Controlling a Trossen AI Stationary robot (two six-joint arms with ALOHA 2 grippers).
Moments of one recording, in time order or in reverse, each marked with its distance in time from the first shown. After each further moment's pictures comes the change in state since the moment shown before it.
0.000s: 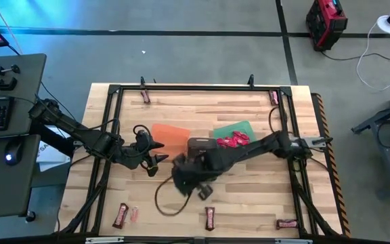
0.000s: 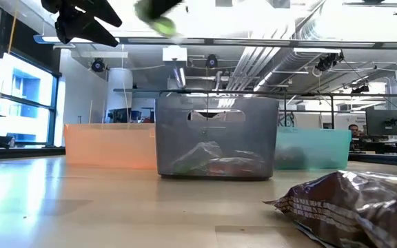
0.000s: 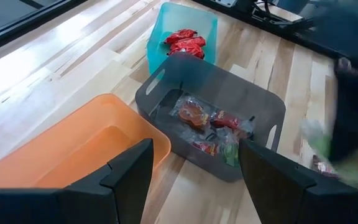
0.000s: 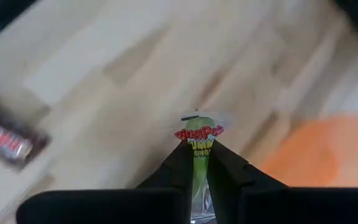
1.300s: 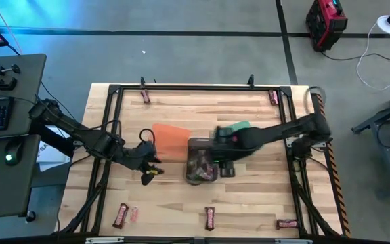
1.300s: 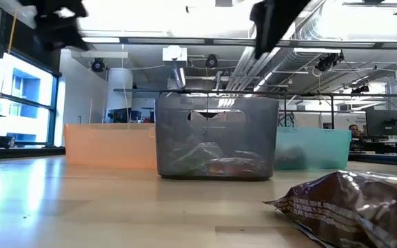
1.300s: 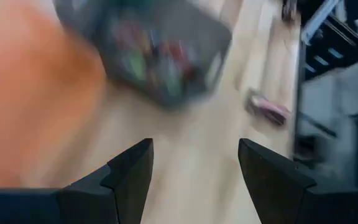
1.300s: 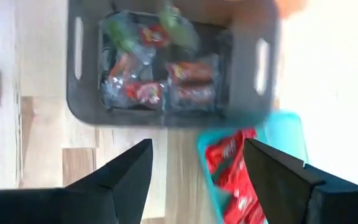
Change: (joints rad) left arm -0.001 0.010 0.001 -0.046 0.367 -0.158; right arm -0.070 -0.478 -0.618 -0.086 0.166 0.626
